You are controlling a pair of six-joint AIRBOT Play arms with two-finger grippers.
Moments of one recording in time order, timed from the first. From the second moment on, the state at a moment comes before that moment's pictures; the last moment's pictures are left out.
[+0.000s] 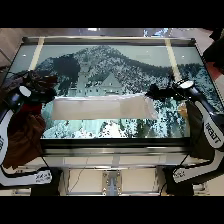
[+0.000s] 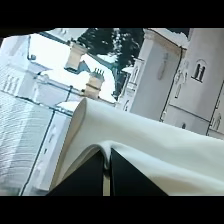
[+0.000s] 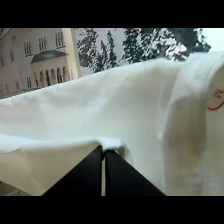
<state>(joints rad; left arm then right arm) 0.19 -1.42 1.03 1.28 -0.68 -1.58 -0.12 -1.61 1.18 -0.68 0.94 1.27</state>
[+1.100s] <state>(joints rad) -0.08 -1.11 1.18 1.35 -0.60 -1.42 -0.27 -1.40 1.85 -1.08 1.39 1.33</state>
